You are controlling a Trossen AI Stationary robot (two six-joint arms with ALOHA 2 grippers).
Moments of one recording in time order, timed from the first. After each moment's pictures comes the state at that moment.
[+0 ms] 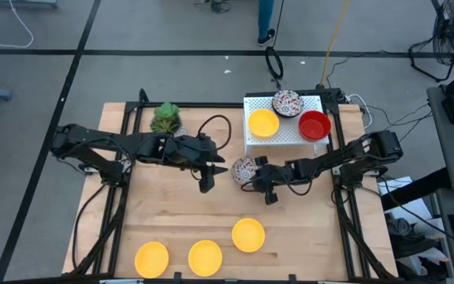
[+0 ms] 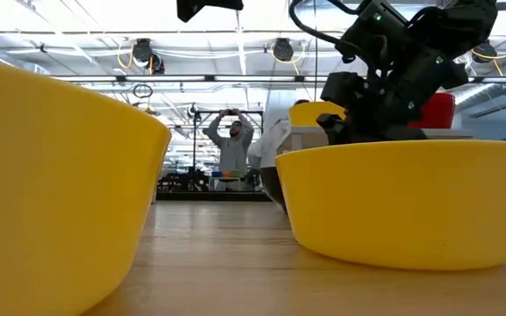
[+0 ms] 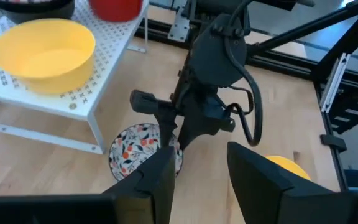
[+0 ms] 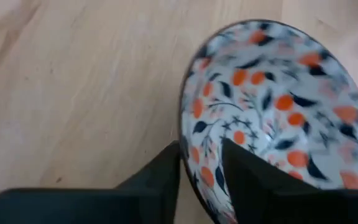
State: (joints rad) left arm -0.11 1.43 1.35 -0.48 -0.15 -0.30; right arm 0.09 1.59 0.67 0.08 0.13 -0.32
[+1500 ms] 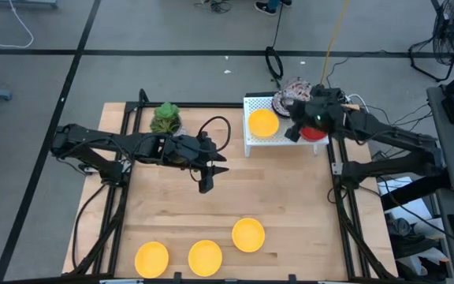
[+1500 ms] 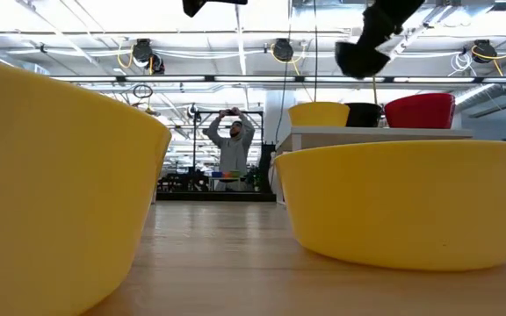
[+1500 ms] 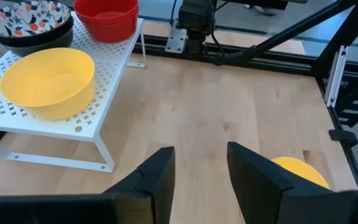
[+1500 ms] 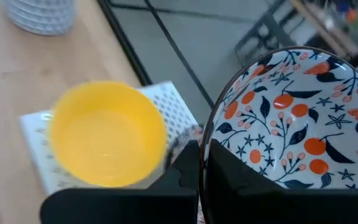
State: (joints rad) left arm -0.11 1.44 1.35 -0.45 -0.16 -0.19; right arm -0.30 1.05 1.13 -0.67 0.50 -0.22
